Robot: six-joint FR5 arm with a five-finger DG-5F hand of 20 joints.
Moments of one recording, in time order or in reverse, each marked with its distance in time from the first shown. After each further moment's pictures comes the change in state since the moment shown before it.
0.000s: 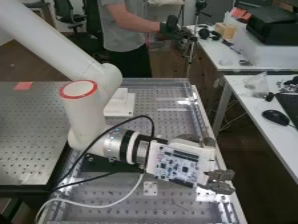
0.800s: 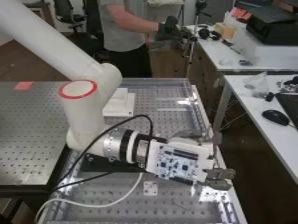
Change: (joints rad) arm -0.002 0.003 -0.003 -0.023 -0.042 0.020
